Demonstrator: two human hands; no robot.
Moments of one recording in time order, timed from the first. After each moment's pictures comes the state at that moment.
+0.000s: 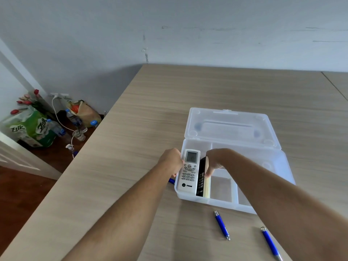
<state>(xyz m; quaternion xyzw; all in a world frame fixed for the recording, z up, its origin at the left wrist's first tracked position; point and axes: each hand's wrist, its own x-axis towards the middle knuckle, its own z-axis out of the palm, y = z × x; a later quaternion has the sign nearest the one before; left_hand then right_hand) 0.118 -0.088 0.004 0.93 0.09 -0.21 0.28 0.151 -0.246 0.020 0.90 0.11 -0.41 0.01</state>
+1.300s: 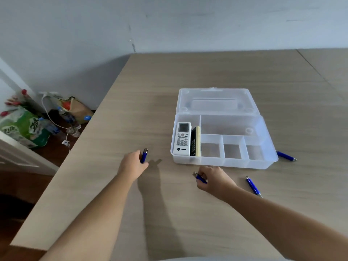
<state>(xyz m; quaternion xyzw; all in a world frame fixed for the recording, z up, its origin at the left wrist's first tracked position) 0.006 0.008 -0.027 0.97 0.12 -0.08 0.19 -0.050 -0.261 -0.030 0.95 0.07 -0.15 -0.27</state>
